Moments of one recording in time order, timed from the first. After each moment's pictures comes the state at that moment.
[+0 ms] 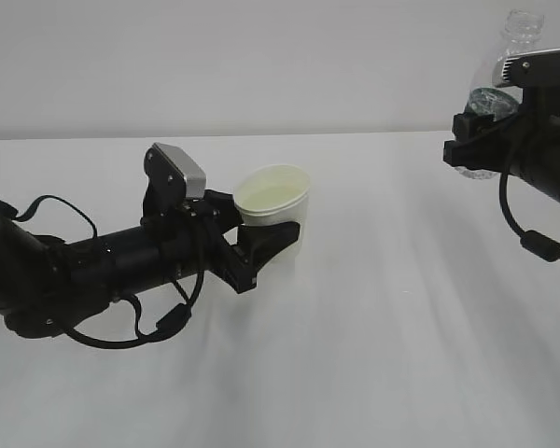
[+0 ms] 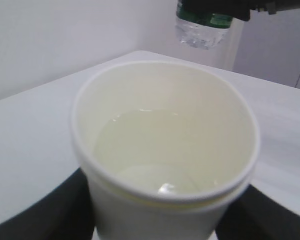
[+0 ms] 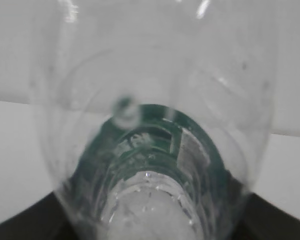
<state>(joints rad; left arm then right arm) -0.47 2.10 -0.84 0.59 -1.13 -0.31 0.16 1.72 -0.76 0.10 -0.62 -0.21</state>
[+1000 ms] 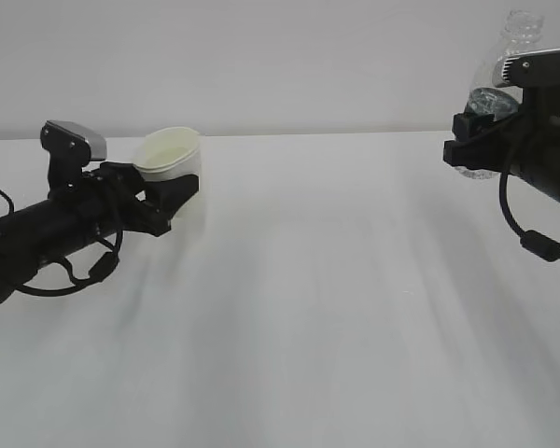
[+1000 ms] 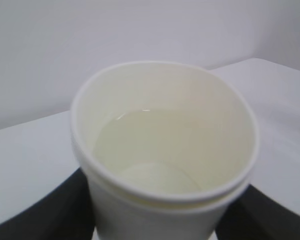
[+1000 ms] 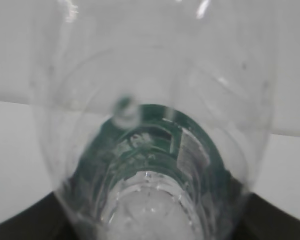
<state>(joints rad) -0.21 2.10 -0.84 0.53 -1.13 -0.30 0.16 1.72 -0.76 0.10 -0.62 -0.21</state>
